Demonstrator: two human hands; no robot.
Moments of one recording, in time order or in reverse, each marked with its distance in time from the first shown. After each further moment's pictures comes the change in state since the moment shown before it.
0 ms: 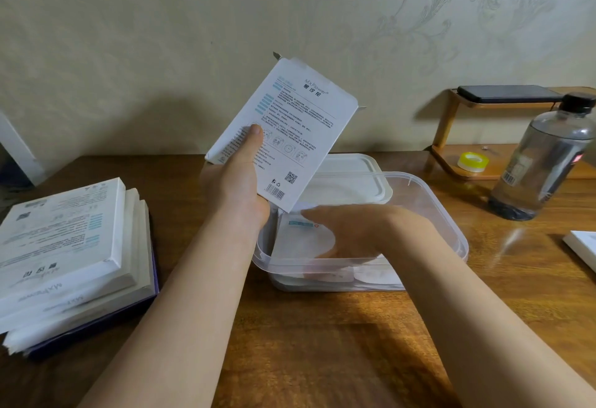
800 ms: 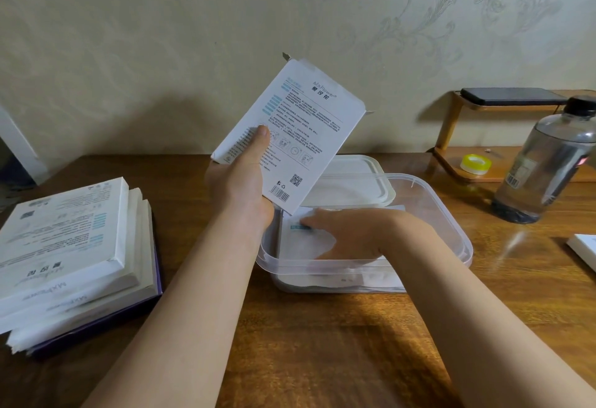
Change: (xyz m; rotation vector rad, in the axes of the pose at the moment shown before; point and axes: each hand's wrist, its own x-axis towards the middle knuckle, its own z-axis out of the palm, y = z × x) left_hand -0.001 0.000 0.002 0.005 0.000 -0.005; right_hand 0.003 -0.001 0.002 -0.017 -0.006 -0.079
